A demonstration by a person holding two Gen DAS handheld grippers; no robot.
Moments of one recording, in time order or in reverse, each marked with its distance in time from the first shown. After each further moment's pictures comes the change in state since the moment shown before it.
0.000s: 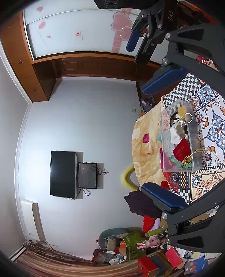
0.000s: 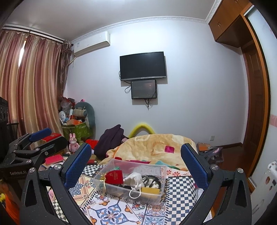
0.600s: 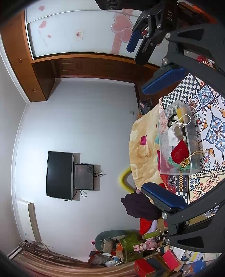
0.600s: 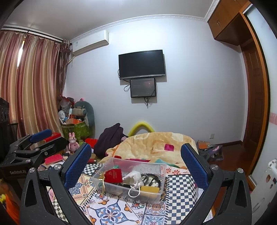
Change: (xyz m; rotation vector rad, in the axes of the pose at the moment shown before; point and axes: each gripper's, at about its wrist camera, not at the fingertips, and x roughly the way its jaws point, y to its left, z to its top) left arm 0.006 0.003 -0.003 -0.014 0.022 -0.017; right arm -0.002 -0.004 -0.002 0.010 0.012 -0.004
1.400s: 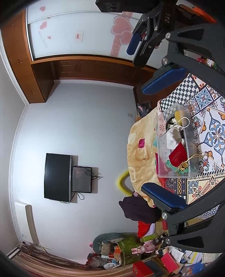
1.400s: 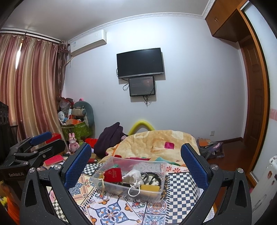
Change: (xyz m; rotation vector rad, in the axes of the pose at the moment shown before) left arm 0.002 -0.001 -0.004 -0.006 0.017 -0.028; right arm 0.003 -0.003 -0.003 0.020 0.011 -0.001
